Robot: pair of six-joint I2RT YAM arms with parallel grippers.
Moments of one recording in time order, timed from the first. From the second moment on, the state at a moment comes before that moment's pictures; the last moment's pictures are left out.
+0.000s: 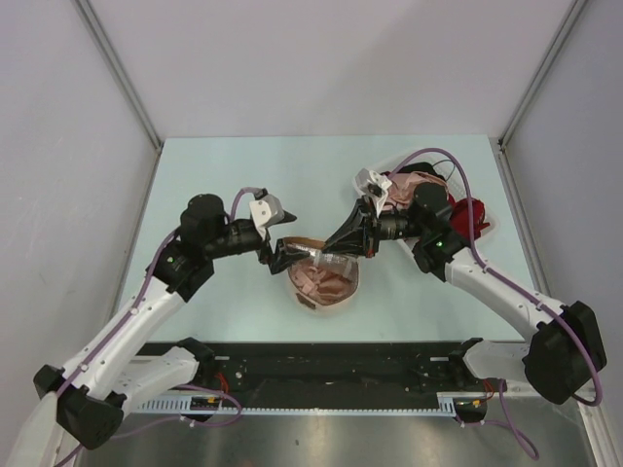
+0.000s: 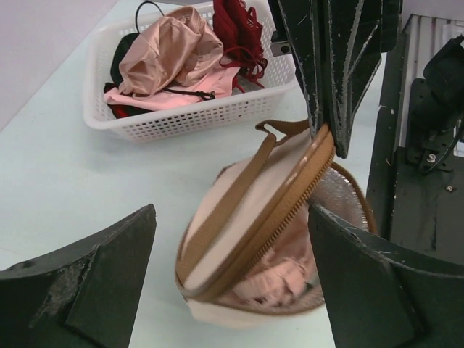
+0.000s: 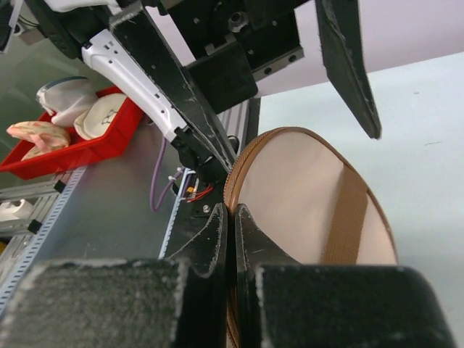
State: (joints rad) left arm -0.53 0.92 0.93 -0.24 0.66 0.23; right arm 0.59 1.24 0.90 0.44 -1.09 0.38
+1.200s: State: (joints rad) left arm -0.60 0.77 0.76 -0.15 0.18 -0.17; right arm 1.02 1.15 0.93 -0.12 0.12 0.40
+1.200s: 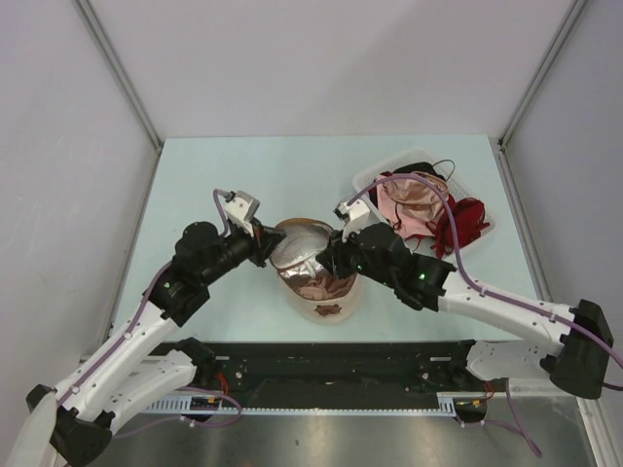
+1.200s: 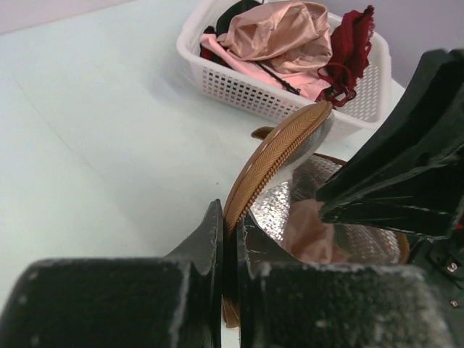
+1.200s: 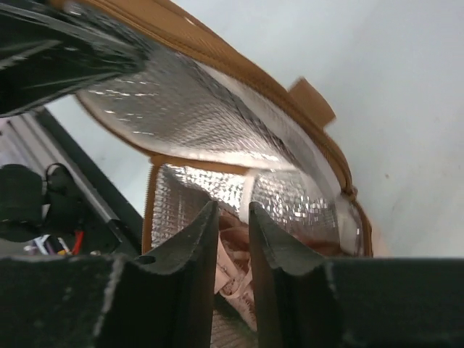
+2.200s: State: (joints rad) left arm -0.60 0.76 0.67 -0.12 0.11 -0.33; right arm 1.11 1.57 0.96 -0.17 0.38 0.59
